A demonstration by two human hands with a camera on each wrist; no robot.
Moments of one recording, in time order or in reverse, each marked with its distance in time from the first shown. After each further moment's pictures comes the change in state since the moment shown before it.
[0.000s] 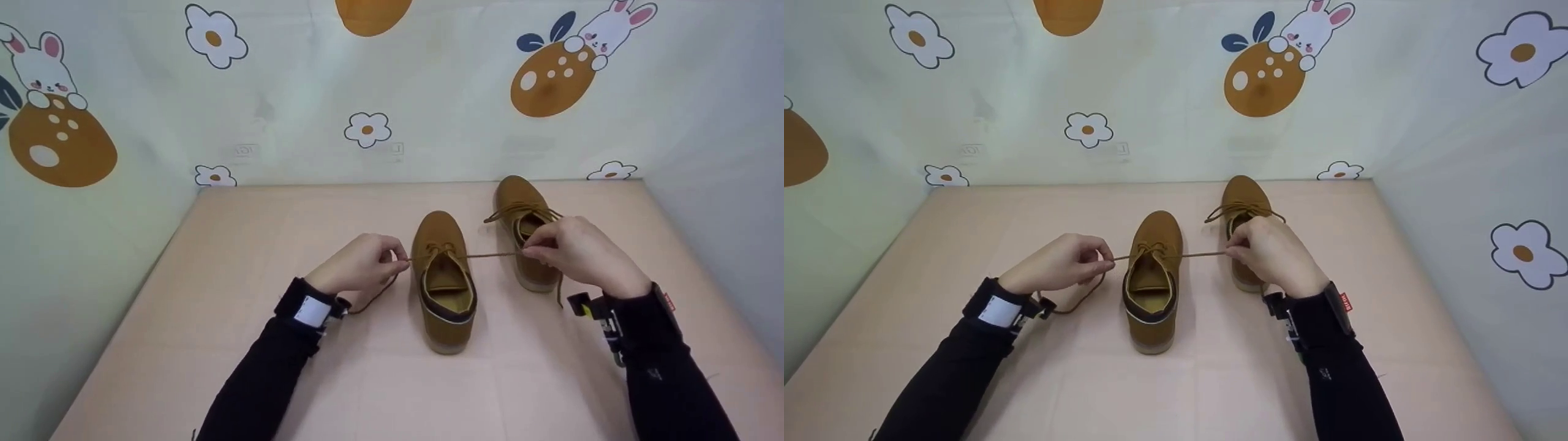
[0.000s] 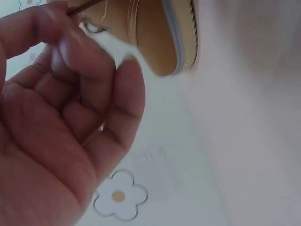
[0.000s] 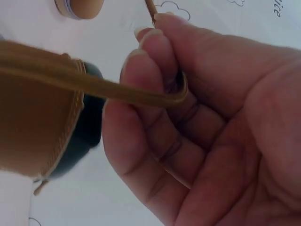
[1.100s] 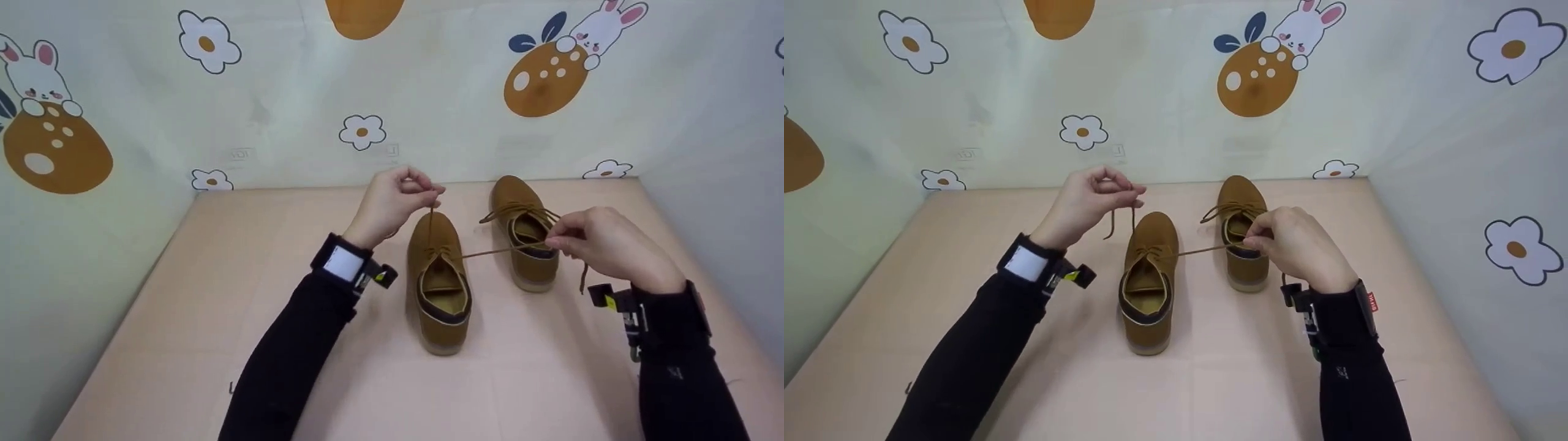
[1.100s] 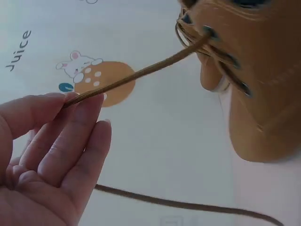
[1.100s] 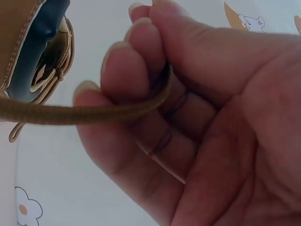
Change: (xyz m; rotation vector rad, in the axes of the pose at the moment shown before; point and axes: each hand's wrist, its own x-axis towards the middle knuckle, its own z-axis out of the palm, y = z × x) left_hand 0.071 0.057 -0.024 -0.681 0.369 -0.020; right_hand -0.017 0.013 -0.031 0.011 -0.006 0.050
